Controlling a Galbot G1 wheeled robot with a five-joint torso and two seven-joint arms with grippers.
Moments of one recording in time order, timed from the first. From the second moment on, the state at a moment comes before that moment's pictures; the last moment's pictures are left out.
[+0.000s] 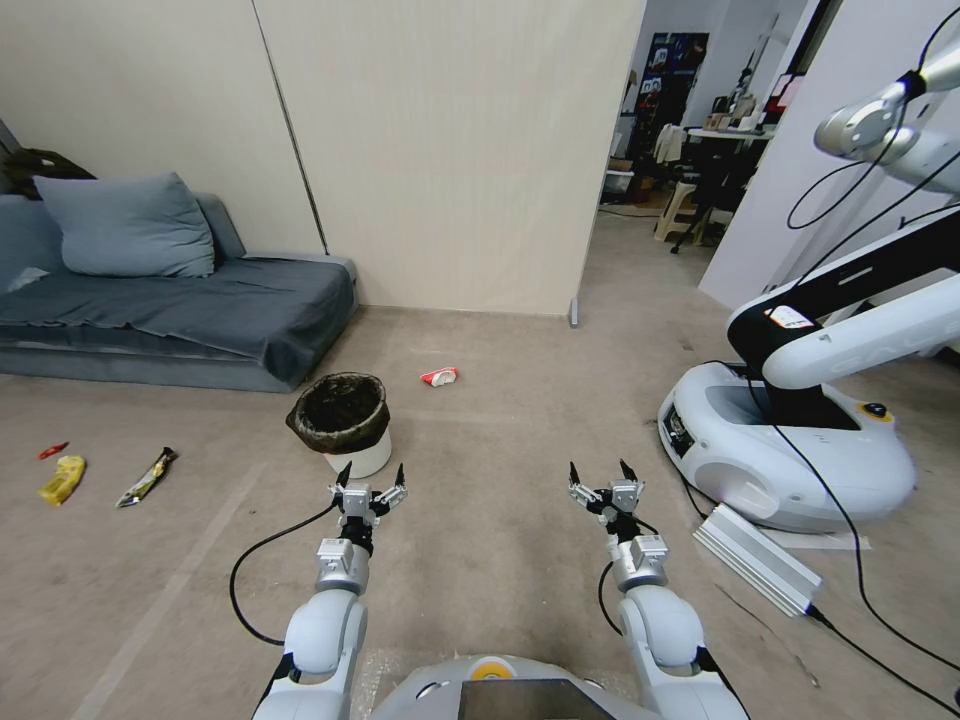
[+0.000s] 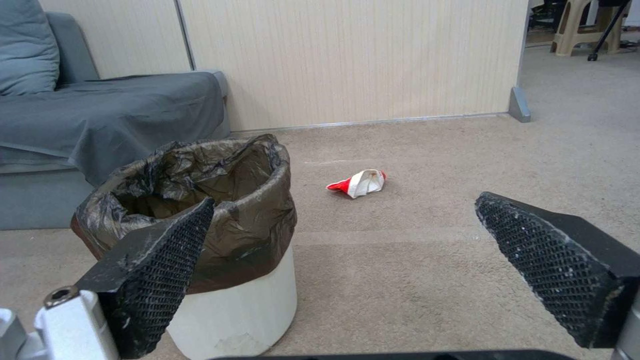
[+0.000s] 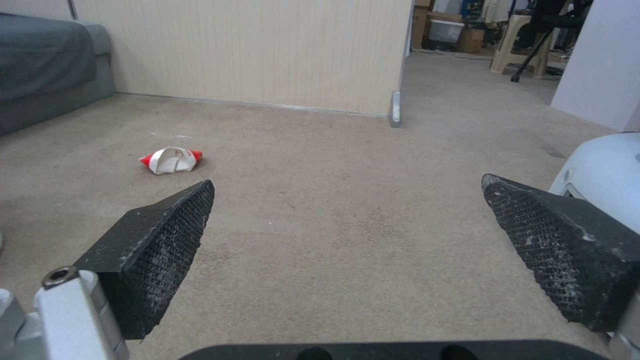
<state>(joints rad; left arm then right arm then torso) 1.55 -1.50 -0.55 -2.00 0.00 0.00 0.00 -1.56 1.50 0.55 2.00 0.00 0.00 0.01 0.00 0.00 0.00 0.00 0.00</state>
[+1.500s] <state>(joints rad) 1.57 -1.26 -0.51 -2.15 -0.10 0.38 -0.11 -1.69 1.51 0.50 2.03 -0.09 0.04 0.13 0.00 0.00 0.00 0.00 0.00</state>
